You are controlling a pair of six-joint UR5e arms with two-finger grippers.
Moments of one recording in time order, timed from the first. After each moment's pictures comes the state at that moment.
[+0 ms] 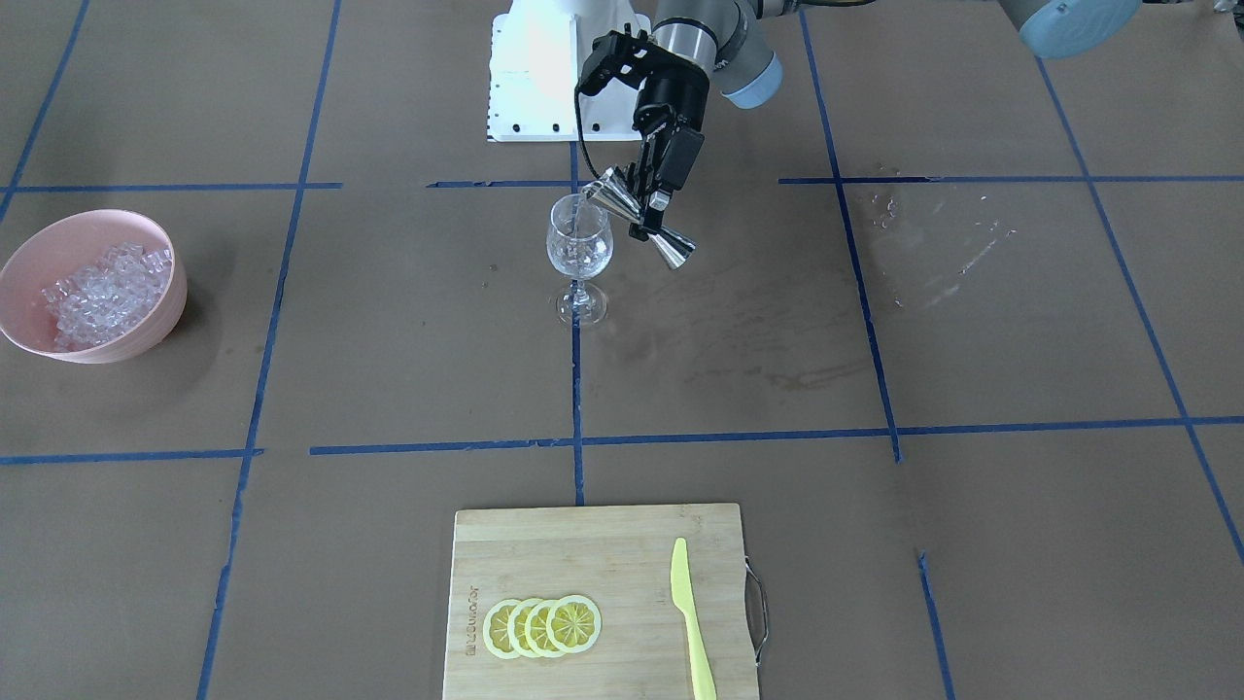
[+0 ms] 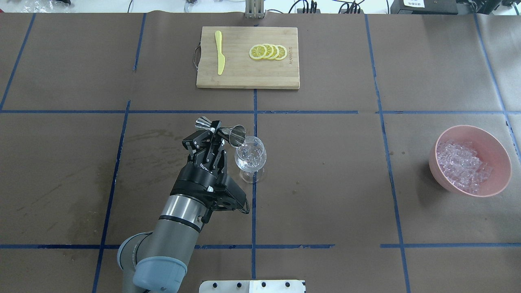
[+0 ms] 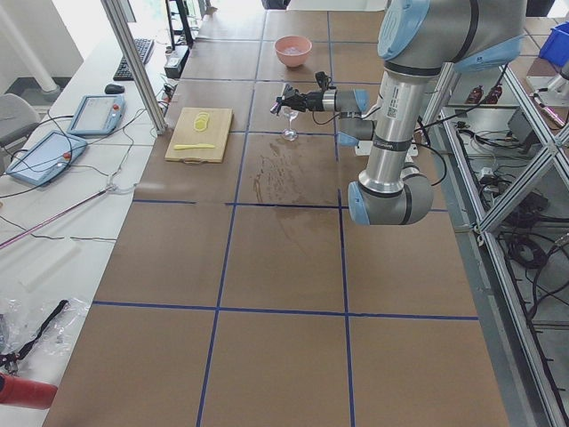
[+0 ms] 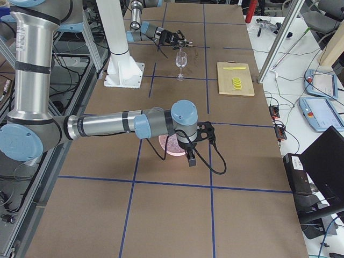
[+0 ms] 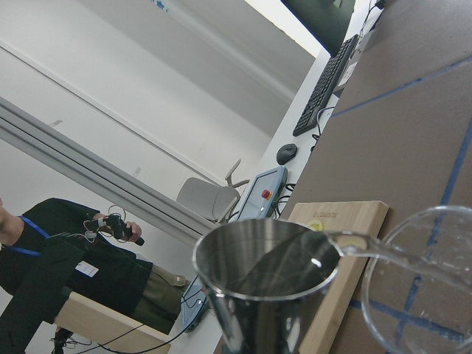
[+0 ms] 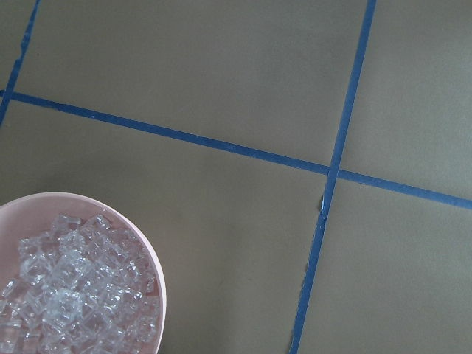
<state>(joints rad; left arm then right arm) -0.13 -2.07 -1.68 -2.61 -0.43 0.45 1.54 -1.71 1.86 -1.50 2.38 -0.05</state>
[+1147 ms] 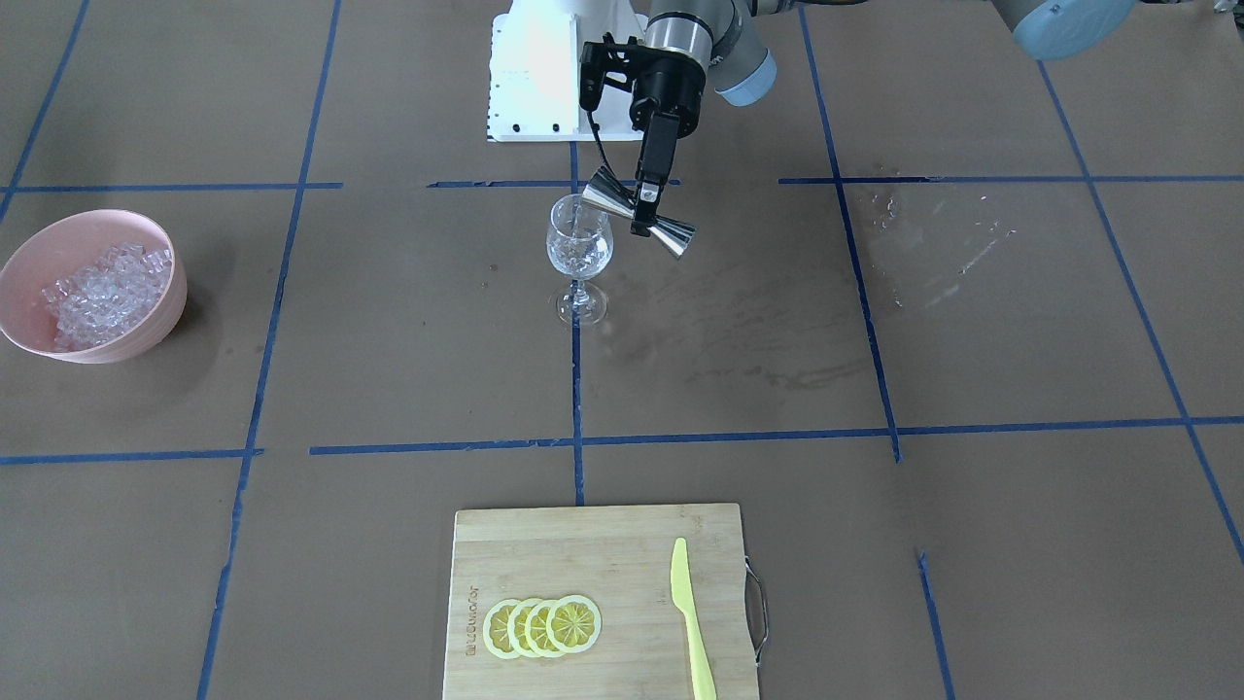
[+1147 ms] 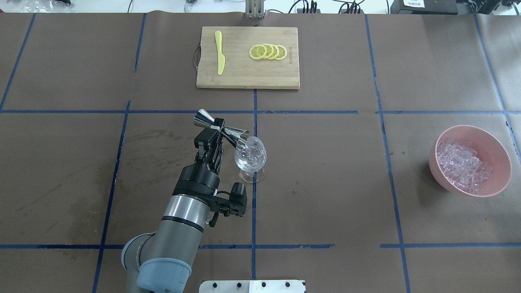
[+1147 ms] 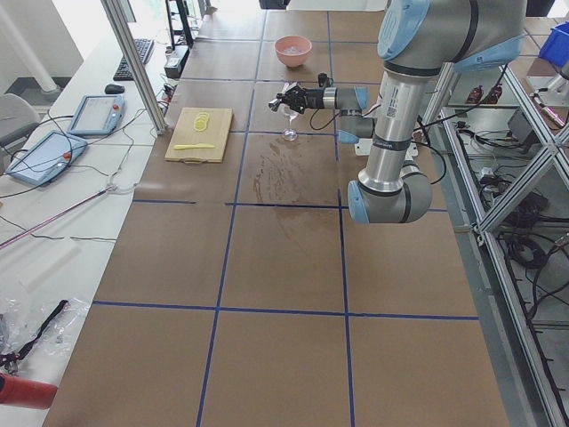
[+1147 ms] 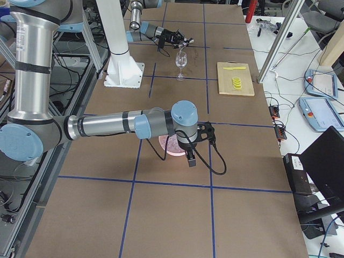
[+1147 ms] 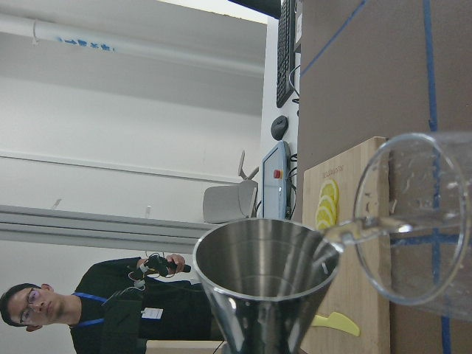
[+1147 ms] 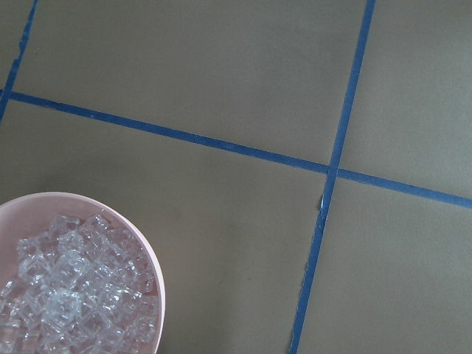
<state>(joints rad) -0.12 -2.09 -1.68 -2.61 -0.41 0.85 1.54 -1.71 1.86 -1.50 2.39 -0.05</state>
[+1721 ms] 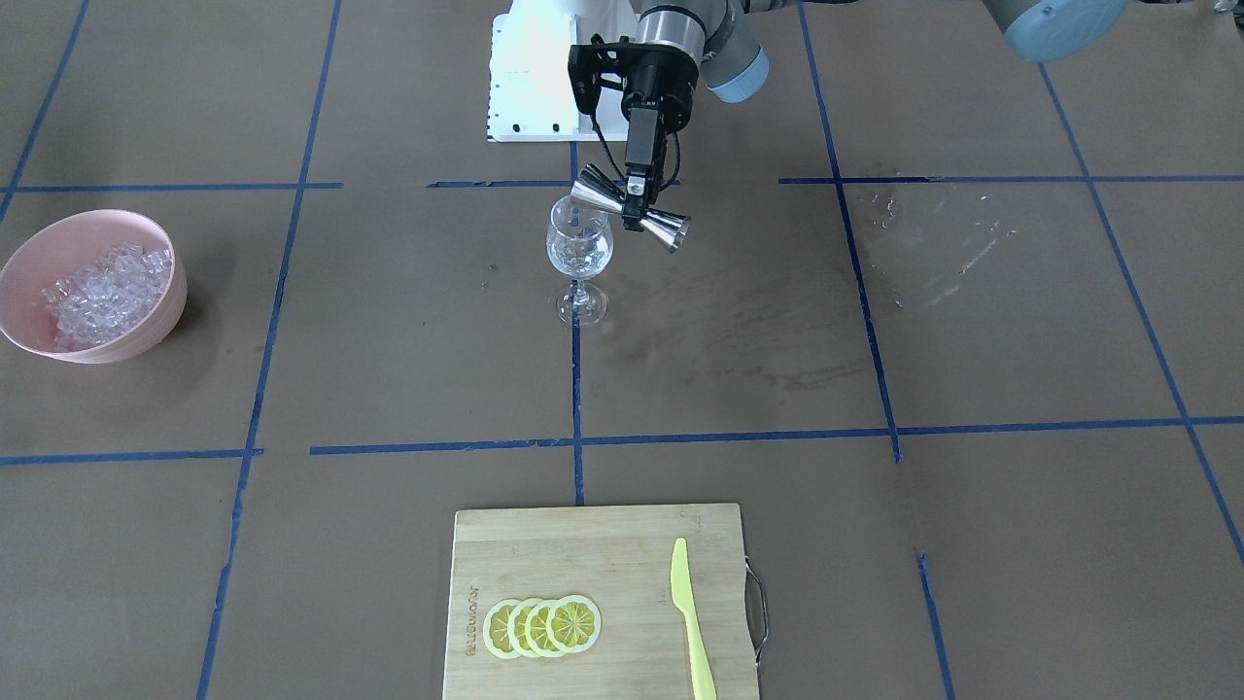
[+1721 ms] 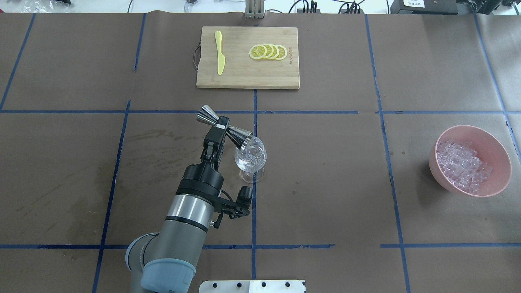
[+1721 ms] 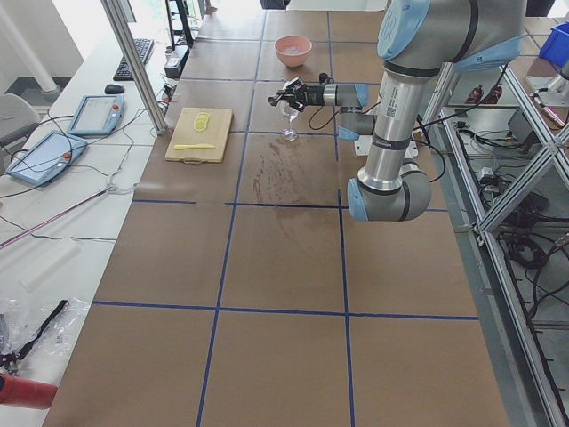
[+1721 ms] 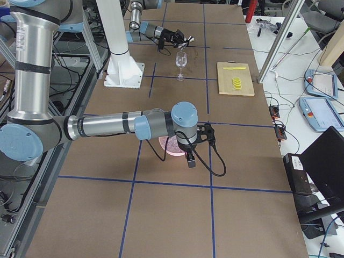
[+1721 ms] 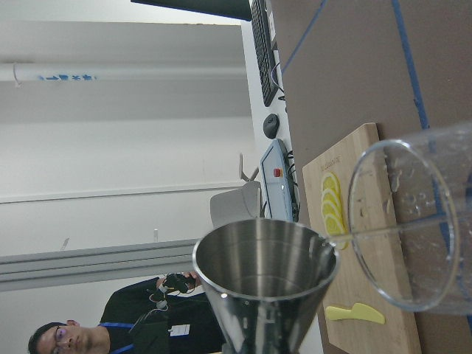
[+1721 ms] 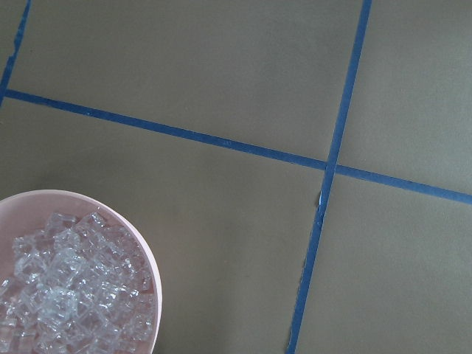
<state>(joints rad) -0.12 -2.11 -1.68 -2.61 -0.40 1.06 1.54 -1.71 1.85 -1.50 2.39 -0.05</state>
